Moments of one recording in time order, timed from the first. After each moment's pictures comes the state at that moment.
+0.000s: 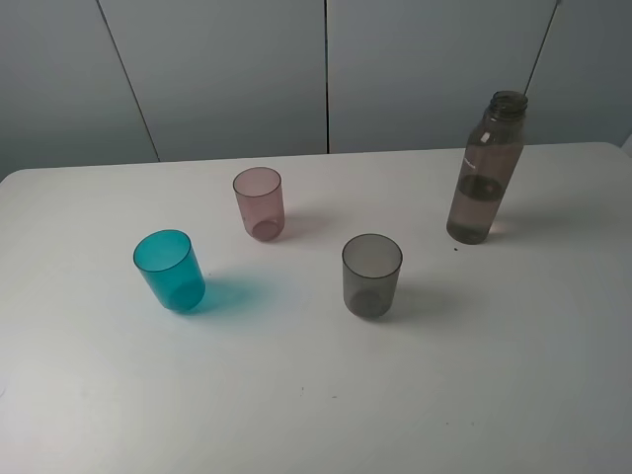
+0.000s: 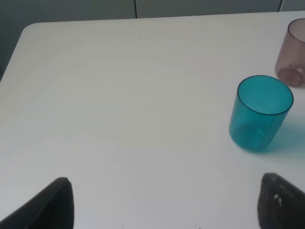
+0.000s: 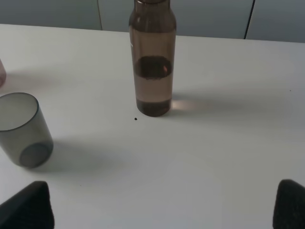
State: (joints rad) left arm -0.02 0.00 -0.51 0.01 1.08 -0.02; right arm 0.04 0.00 -0.50 0.09 1.09 -0.09
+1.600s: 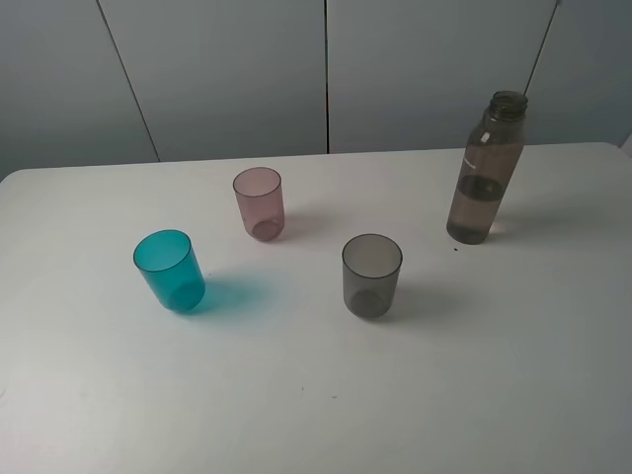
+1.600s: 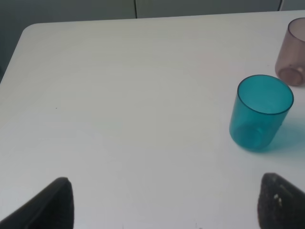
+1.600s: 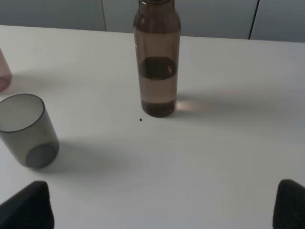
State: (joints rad) left arm -0.02 0.00 -0.51 0.01 1.08 -0.02; right arm 0.04 0.03 -0.52 0.10 1.08 -0.09
